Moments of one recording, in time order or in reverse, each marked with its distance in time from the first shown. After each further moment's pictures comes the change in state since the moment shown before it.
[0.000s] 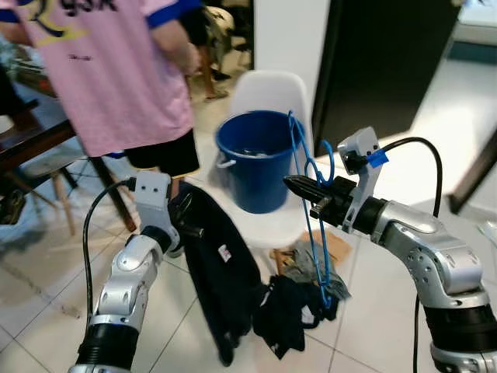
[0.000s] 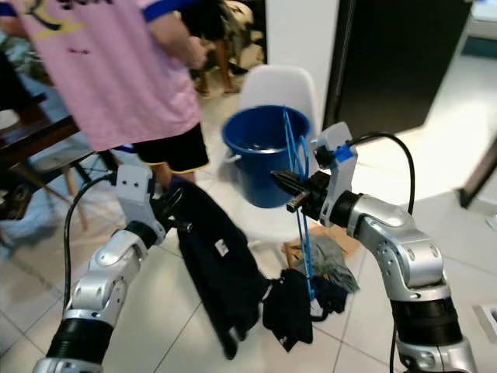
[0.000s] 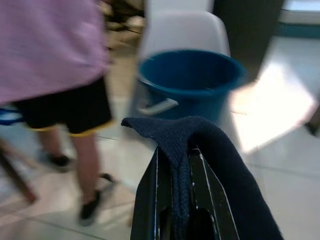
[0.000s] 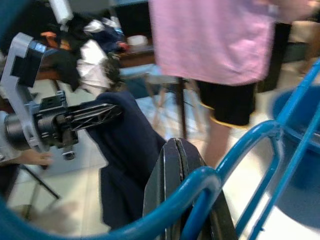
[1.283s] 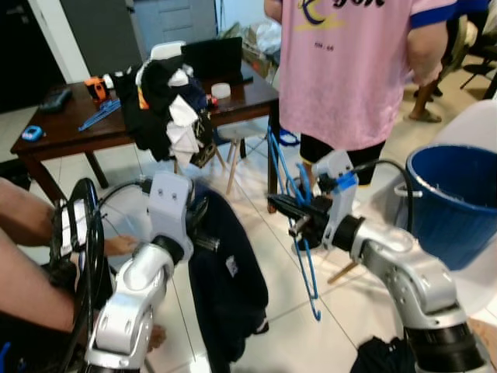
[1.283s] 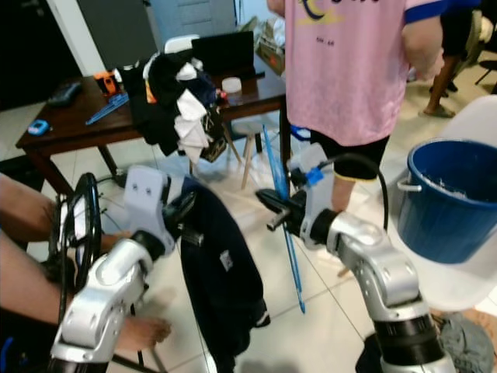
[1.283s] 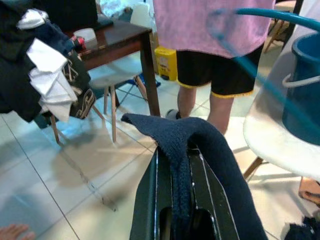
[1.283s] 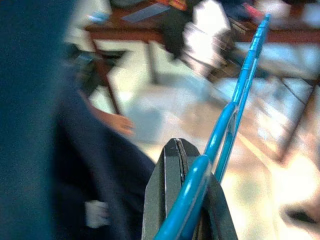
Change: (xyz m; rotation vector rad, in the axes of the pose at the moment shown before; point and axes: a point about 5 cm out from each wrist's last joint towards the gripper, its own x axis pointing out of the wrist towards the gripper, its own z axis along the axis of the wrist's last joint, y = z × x) left arm -0.033 -0.036 0.002 0.089 0.059 -0.069; right arm -0.008 -0.015 -0.054 0.027 0.152 -0.310
